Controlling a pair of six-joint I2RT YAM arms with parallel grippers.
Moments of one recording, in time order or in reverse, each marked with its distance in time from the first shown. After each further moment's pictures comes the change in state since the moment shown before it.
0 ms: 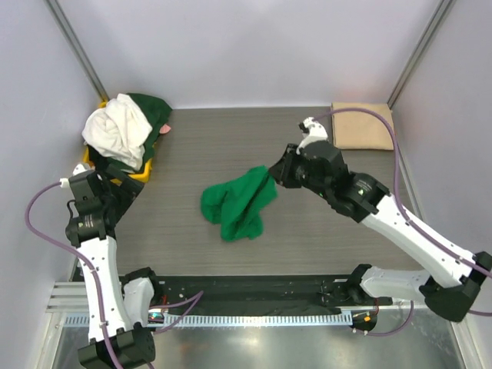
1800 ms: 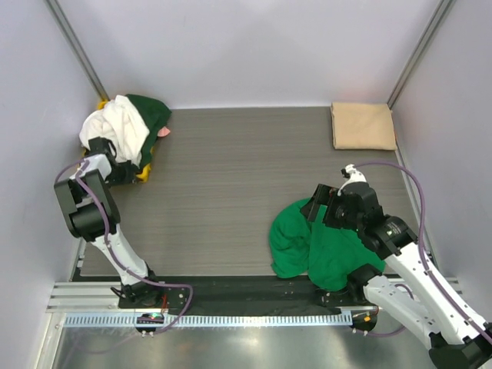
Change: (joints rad) left arm 0.050 1.090 0.307 0.311 -0.008 -0.695; right arm -0.331 -0.489 -0.574 -0.169 -0.165 -0.001
